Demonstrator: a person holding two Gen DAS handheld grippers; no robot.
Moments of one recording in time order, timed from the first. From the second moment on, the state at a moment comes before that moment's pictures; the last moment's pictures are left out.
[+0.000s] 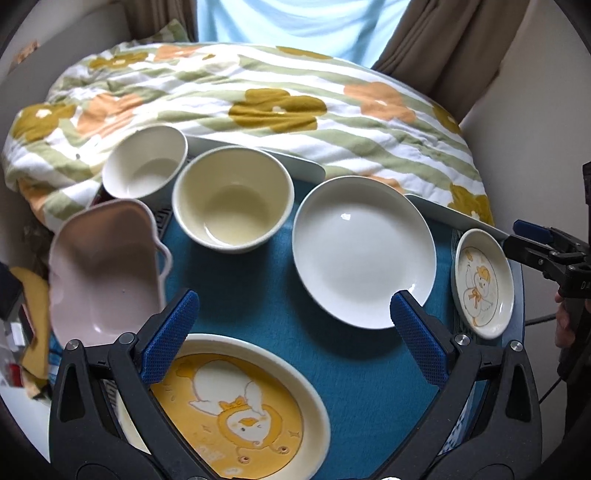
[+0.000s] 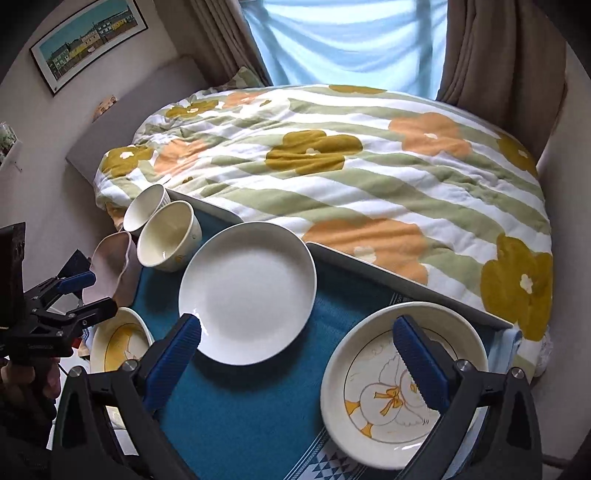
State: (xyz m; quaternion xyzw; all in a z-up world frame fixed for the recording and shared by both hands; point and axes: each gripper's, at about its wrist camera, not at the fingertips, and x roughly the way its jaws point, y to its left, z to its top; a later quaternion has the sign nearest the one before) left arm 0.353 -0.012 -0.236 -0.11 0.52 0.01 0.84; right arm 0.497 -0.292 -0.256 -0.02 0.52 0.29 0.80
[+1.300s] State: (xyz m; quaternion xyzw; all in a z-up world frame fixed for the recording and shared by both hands) left arm 0.393 -0.024 -0.316 -0.17 0.57 0.03 0.81; right arm 0.536 -0.249 -0.339 -0.07 0.54 0.40 0.74
